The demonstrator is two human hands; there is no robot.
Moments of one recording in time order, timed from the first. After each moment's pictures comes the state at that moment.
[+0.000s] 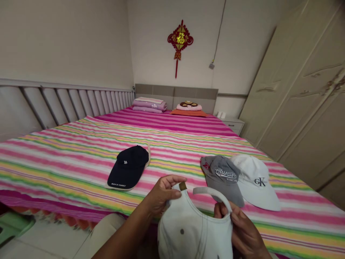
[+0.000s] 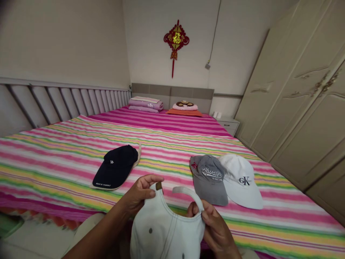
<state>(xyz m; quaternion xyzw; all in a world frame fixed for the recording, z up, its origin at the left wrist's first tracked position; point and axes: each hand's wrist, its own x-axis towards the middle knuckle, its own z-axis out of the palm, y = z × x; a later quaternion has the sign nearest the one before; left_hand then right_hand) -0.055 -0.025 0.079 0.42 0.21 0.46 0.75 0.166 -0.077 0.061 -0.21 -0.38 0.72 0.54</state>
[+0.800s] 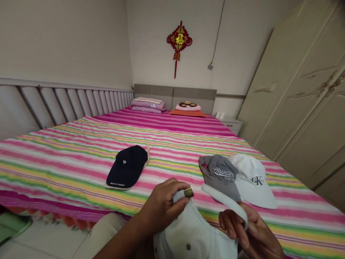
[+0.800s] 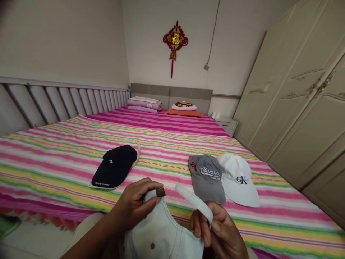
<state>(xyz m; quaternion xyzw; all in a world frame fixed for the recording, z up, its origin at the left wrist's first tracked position) -0.058 -0.063 0.121 0.80 0.30 0.45 0.25 0.175 -0.099 0.081 -0.19 -0.48 0.64 0.57</state>
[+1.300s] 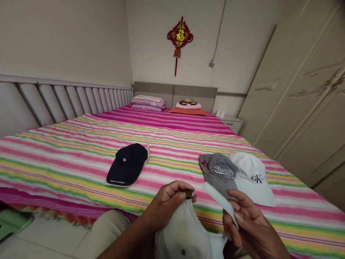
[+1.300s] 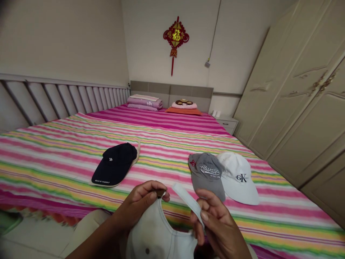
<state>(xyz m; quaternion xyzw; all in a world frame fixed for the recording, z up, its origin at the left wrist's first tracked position) -0.043 -0.064 0.098 0.54 0.23 0.46 0.67 0.168 -0.101 0.093 -0.27 -0.44 0.64 0.56</state>
